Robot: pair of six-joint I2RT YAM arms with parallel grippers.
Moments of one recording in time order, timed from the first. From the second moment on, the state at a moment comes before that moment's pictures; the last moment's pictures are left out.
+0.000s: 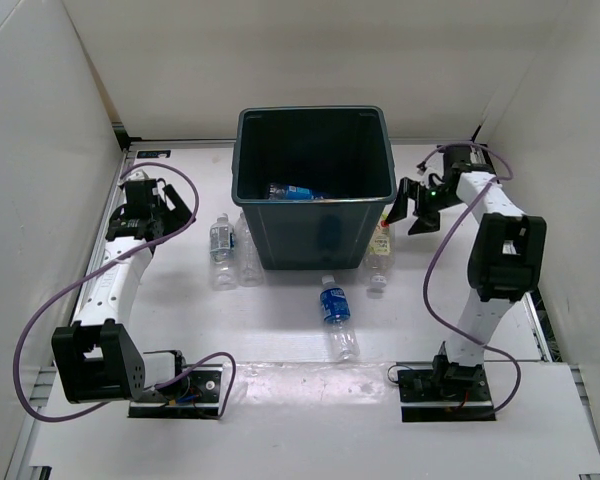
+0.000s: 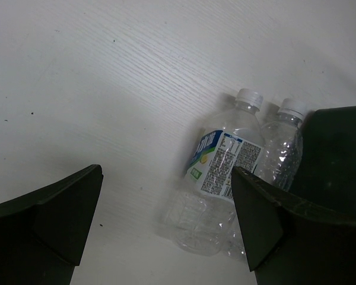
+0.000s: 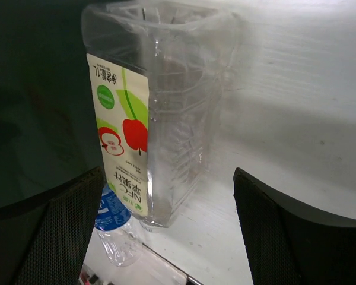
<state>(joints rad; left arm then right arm) 0.05 1.27 1.00 -0.51 -0.12 -0.49 -0.05 1.89 1.48 -0.87 -0.61 0.07</state>
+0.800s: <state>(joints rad) 0.06 1.27 1.00 -0.54 -0.12 -0.53 0.08 1.97 1.54 -0.95 -0.50 0.04</state>
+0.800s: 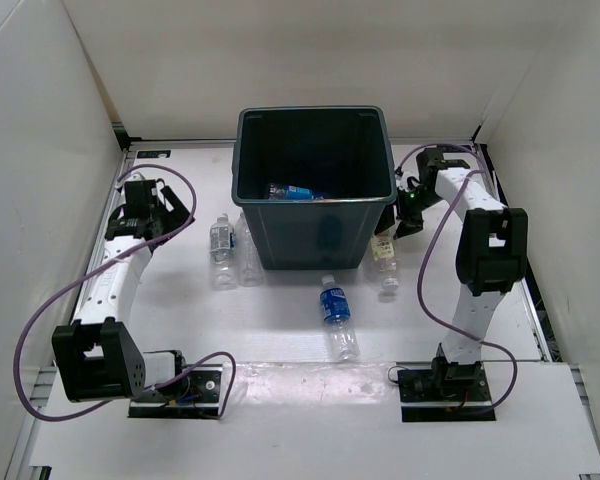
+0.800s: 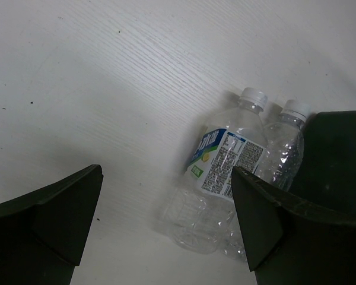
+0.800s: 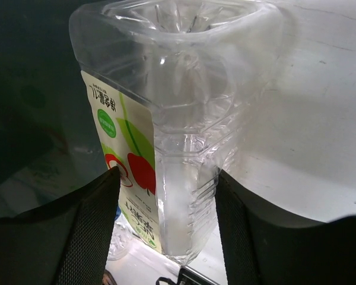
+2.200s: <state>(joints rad) 0.07 1.30 1.02 -0.54 -0.12 -0.55 0.05 1.88 1.72 -1.08 -0.24 -0.15</state>
